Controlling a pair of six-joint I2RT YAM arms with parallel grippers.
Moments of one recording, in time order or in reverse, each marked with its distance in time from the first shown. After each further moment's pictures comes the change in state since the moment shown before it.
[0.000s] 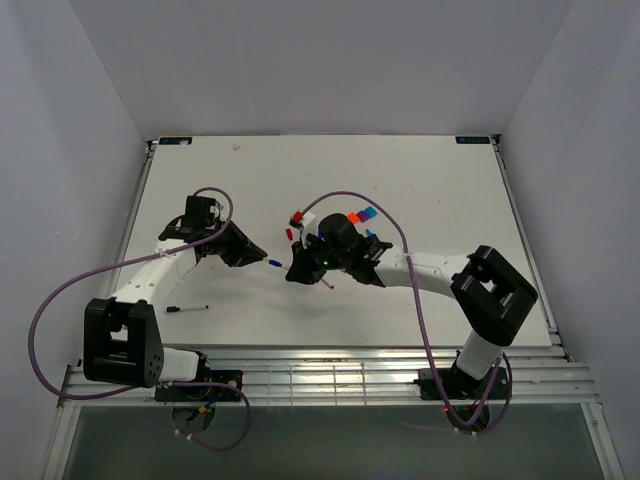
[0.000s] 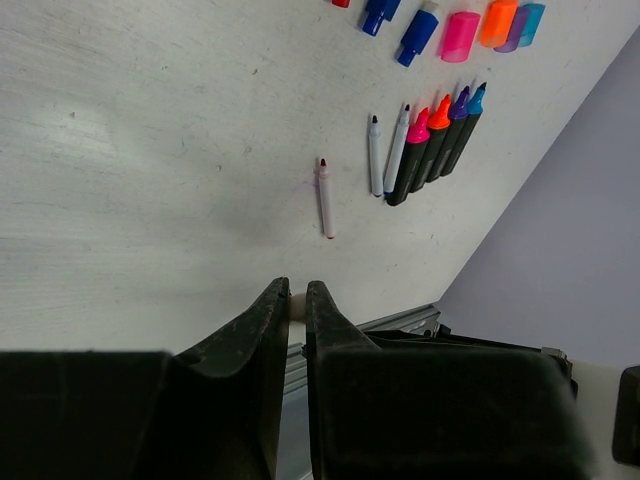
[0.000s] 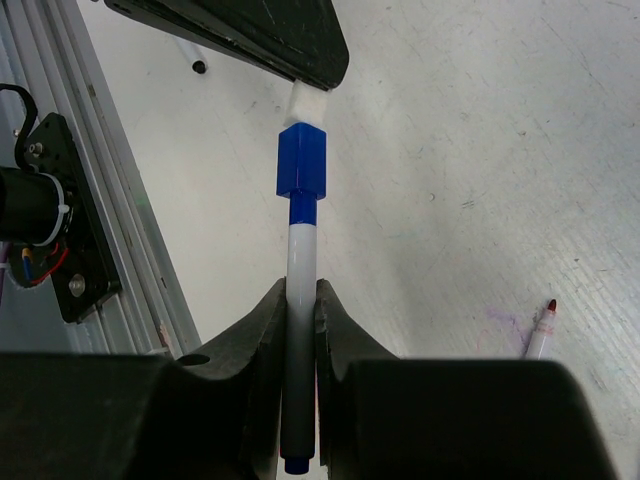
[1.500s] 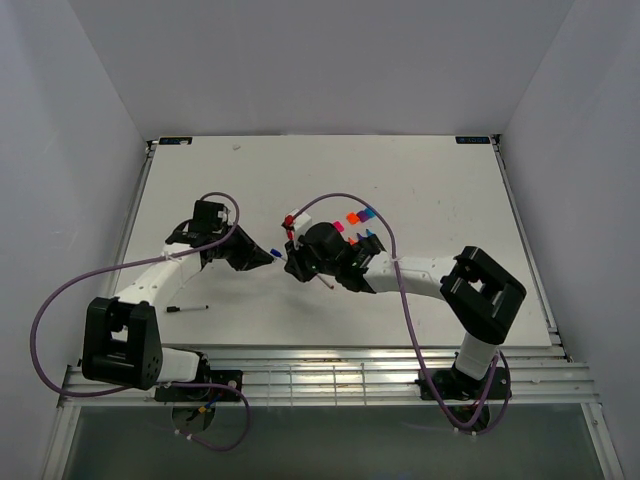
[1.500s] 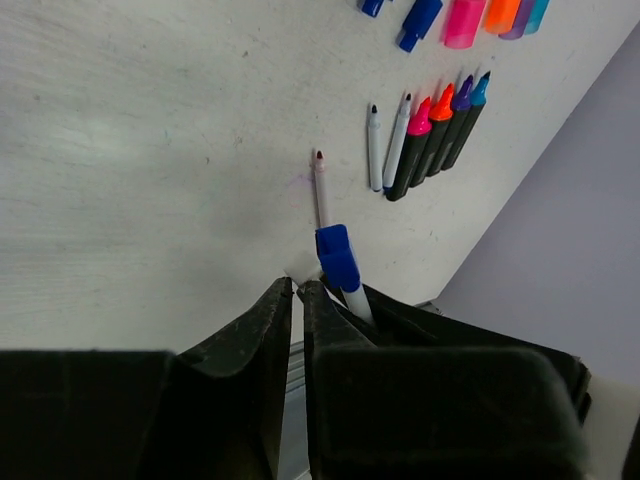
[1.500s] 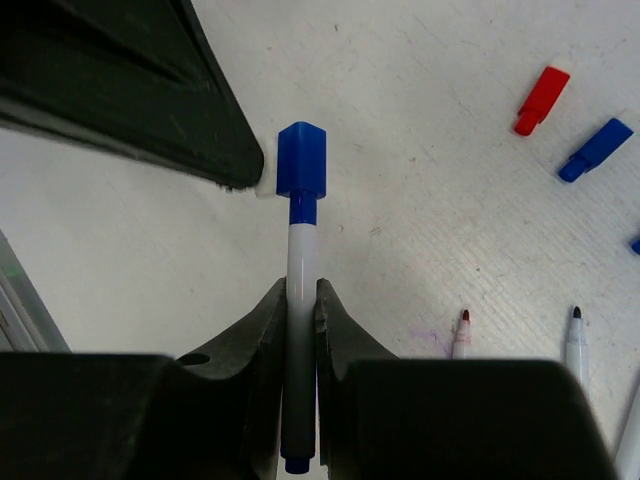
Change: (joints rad) left arm -0.044 -0.004 -0.040 0.061 -0.027 -0.050; right arm 0.082 0.049 0.034 0.006 0.344 -0.047
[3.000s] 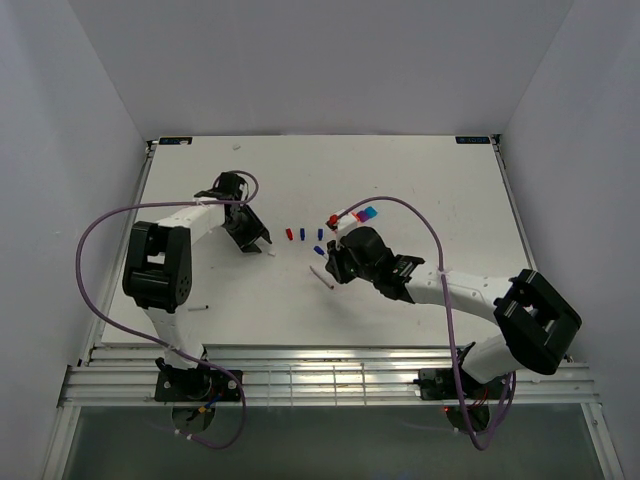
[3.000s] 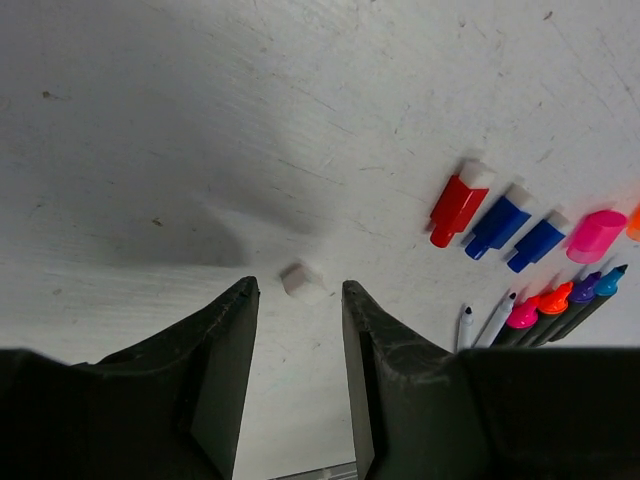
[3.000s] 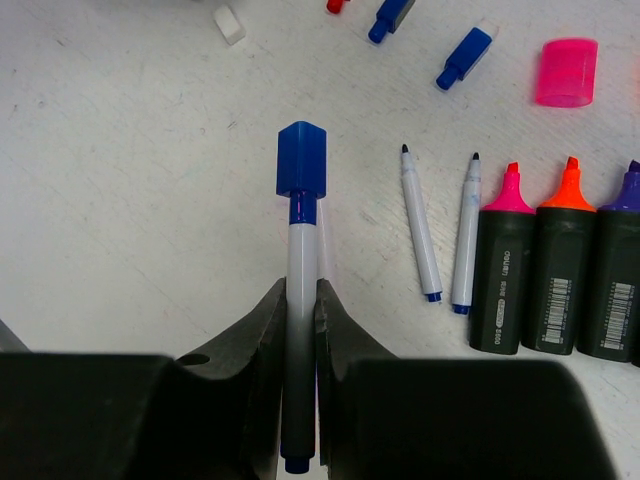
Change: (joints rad) left arm -0.021 0.504 0.387 -0.127 -0.252 0.141; right arm -0.104 -0.295 -0.249 -0.085 0.106 0.026
